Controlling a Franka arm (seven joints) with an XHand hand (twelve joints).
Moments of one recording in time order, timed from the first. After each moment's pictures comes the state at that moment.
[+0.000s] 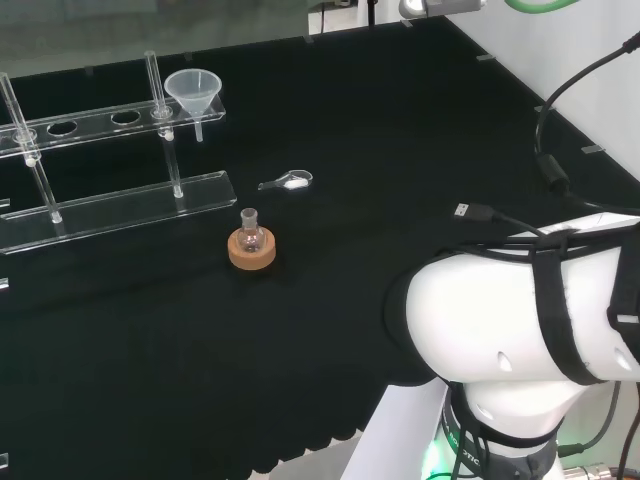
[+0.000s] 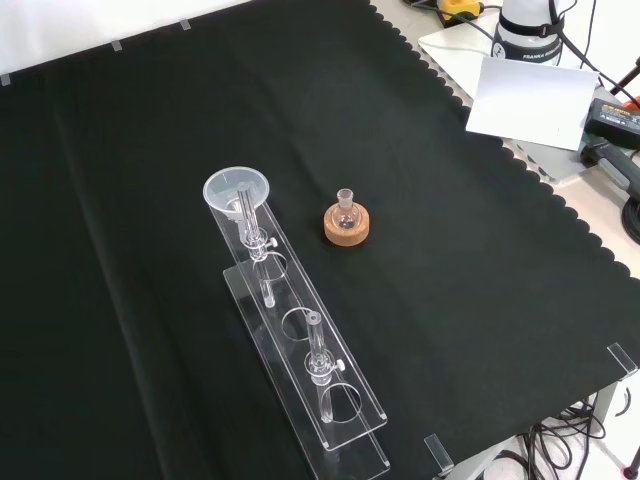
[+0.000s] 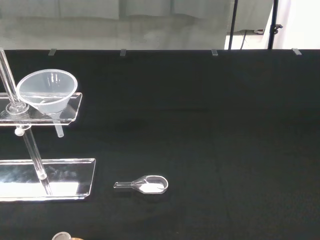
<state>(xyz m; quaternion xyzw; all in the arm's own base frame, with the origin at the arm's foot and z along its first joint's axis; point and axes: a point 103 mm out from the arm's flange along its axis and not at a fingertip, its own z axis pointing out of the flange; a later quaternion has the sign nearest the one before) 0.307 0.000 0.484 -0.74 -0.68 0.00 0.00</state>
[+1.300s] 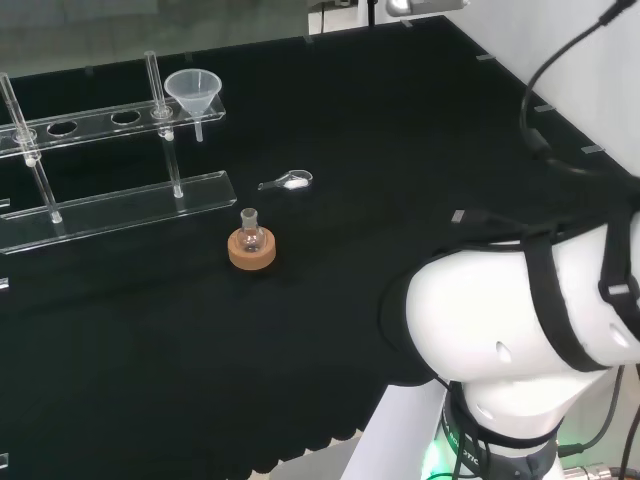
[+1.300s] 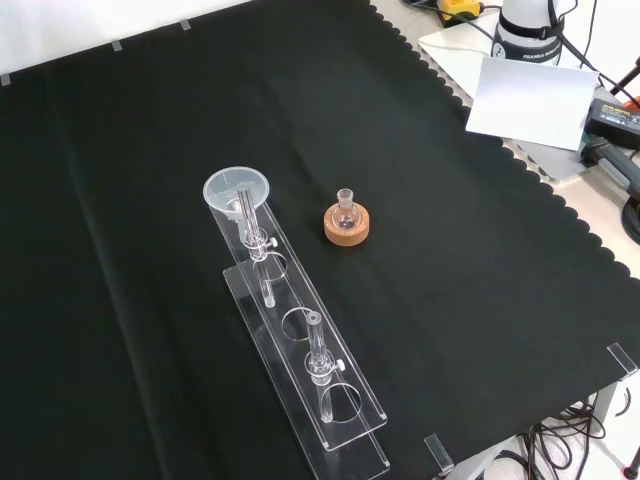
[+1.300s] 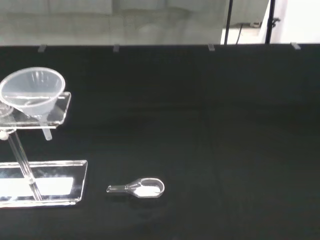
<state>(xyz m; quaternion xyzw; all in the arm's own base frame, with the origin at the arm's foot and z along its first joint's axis) 0.346 -0.002 0.464 -0.74 -0.67 0.02 0.01</state>
